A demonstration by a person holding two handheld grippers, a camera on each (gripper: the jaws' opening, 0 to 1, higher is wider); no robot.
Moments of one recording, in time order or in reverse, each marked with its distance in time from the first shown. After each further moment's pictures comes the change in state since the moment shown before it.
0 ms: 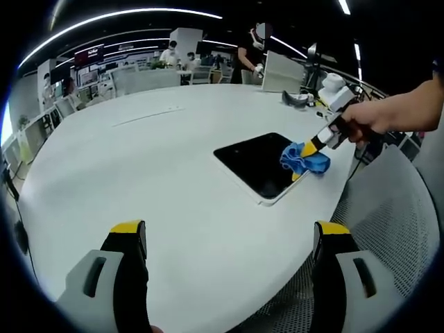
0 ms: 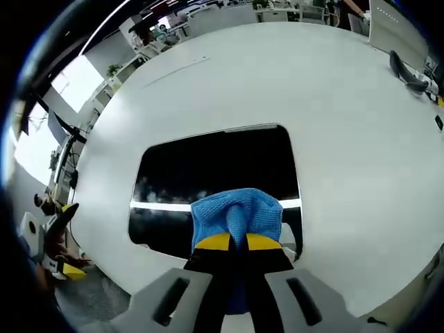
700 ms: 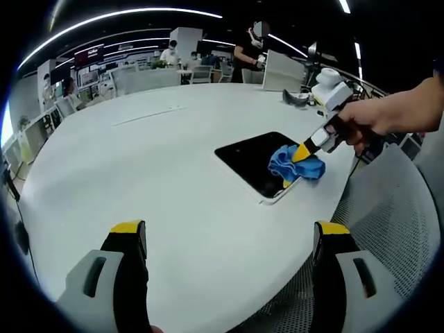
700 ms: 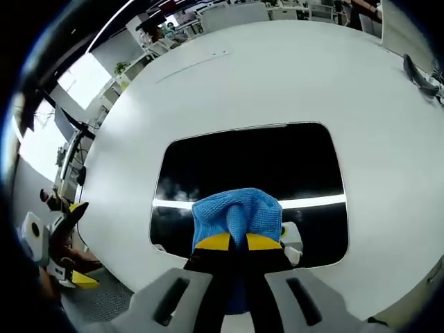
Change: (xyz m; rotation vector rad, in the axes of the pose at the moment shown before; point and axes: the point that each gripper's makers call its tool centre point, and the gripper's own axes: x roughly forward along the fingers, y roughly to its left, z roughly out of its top) left arm 0.000 0.001 -0.001 0.001 0.004 0.008; right arm 0.012 0.044 -0.001 -0.021 0.011 0.047
